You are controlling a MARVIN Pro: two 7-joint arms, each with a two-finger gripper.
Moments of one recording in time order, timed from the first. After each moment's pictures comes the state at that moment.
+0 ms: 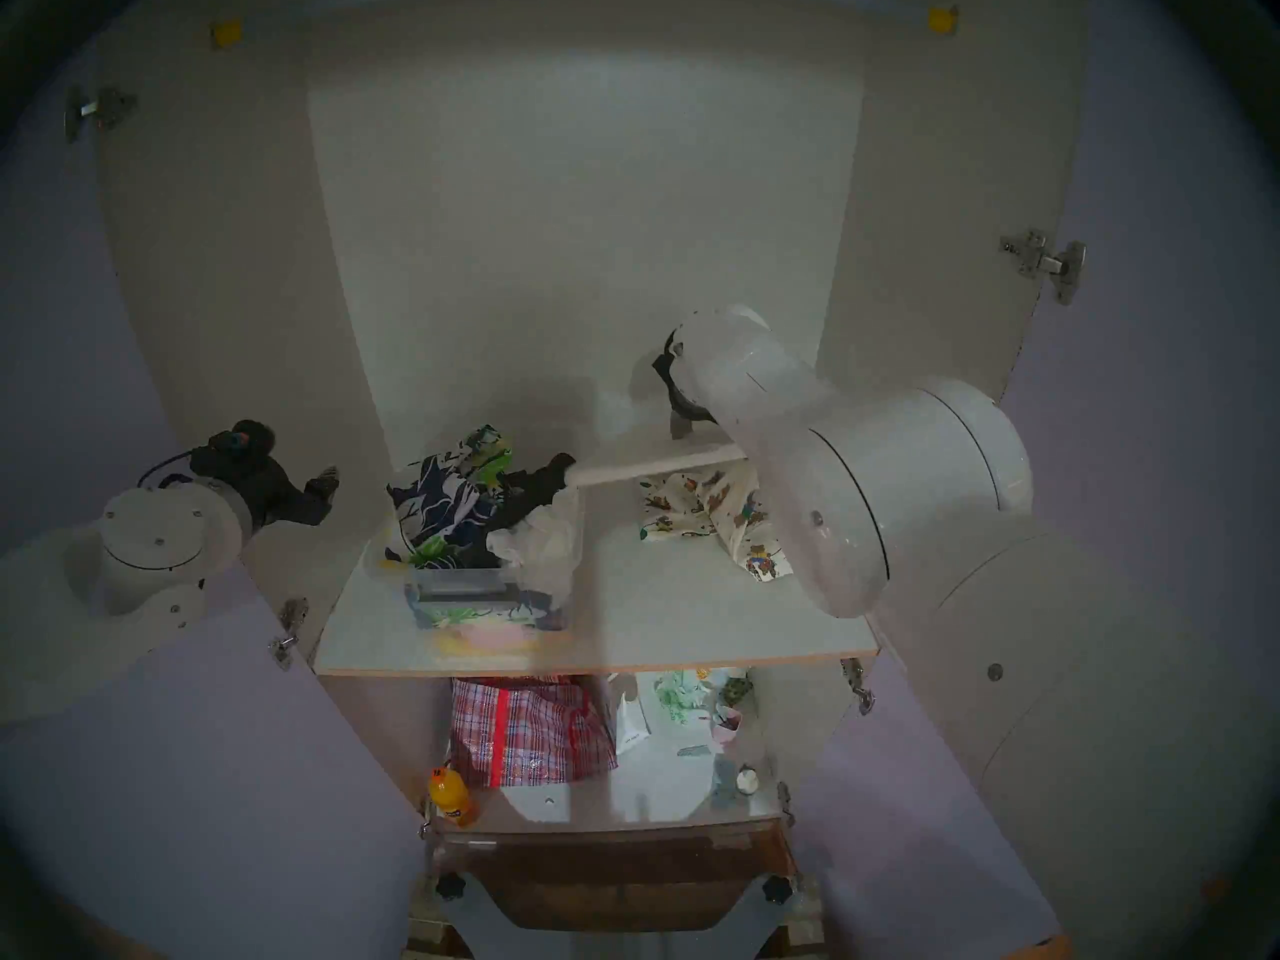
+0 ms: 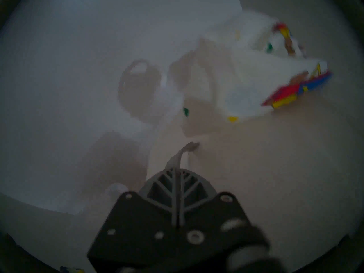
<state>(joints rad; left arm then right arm) 1.31 -0.20 -1.05 -2.02 -0.98 0.32 0.58 -0.16 -1.64 1.19 -0.10 1.20 0.36 -0.49</state>
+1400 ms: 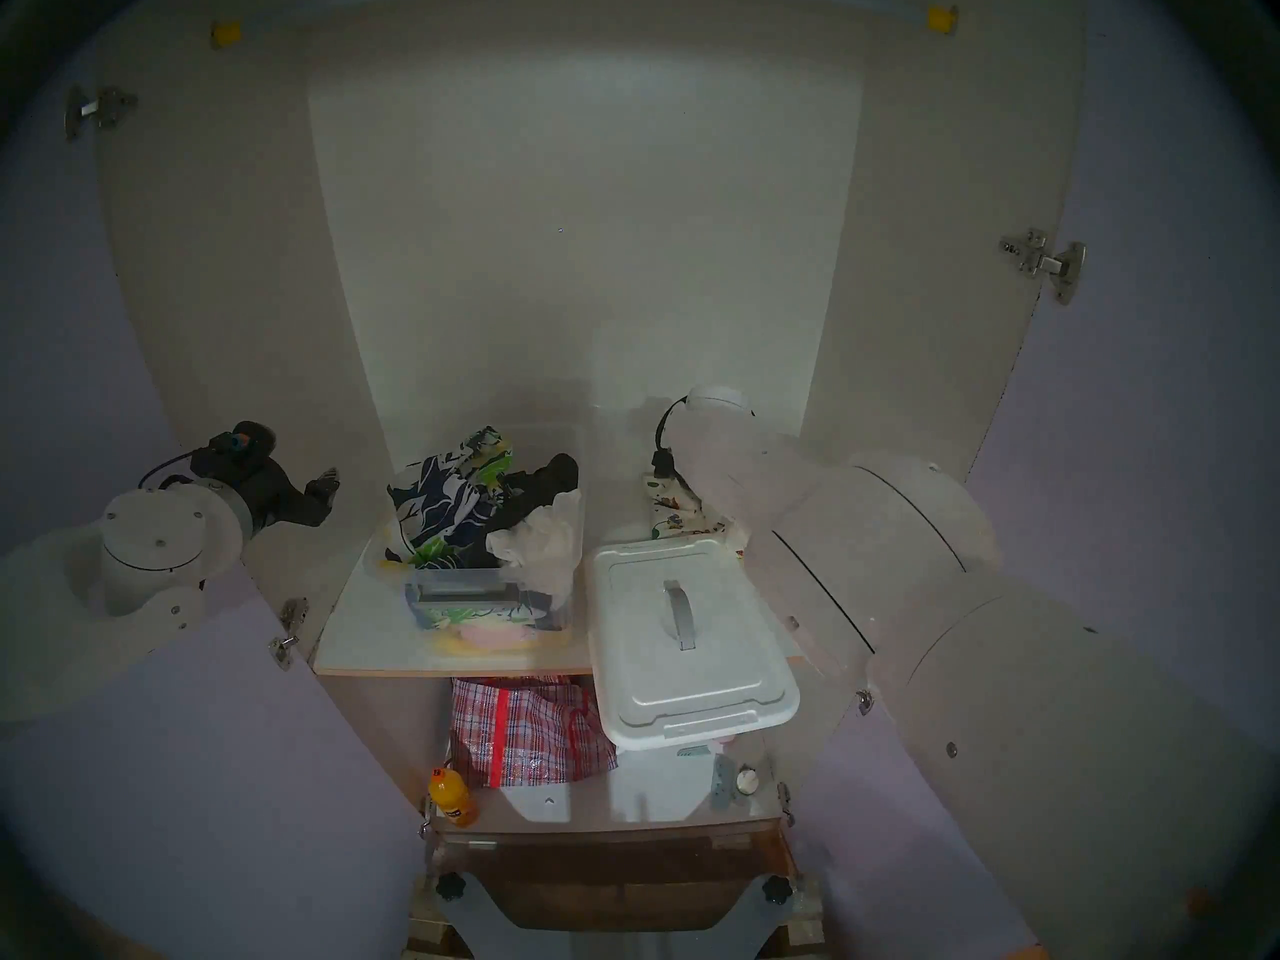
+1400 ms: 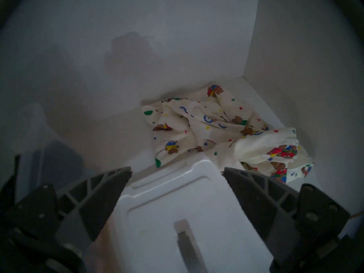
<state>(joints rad) 1.31 -0.20 -1.05 -2.02 -0.98 0.32 0.58 -0.32 -1.63 0.83 -0.11 0.99 0.53 -0.38</state>
